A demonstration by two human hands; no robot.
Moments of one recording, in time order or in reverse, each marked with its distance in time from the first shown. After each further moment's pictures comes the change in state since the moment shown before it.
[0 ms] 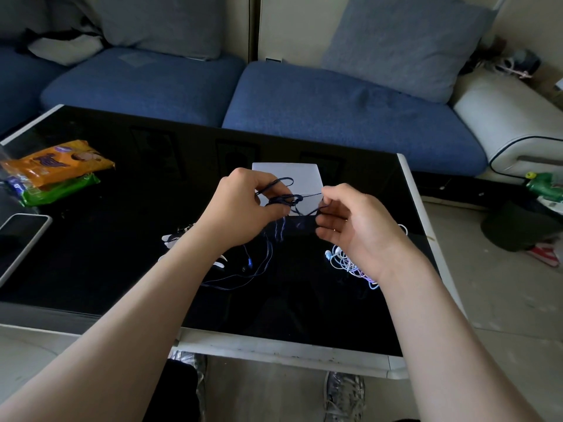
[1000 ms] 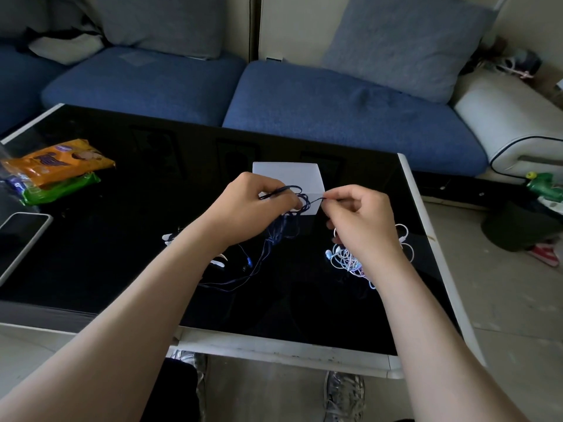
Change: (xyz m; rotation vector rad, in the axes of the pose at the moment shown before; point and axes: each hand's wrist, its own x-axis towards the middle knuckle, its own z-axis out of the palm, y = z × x) left_hand -0.002 0.011 -0.002 -0.204 -0.137 -0.158; right_hand 0.006 0.015 -0.004 -0.499 0.293 -0.311
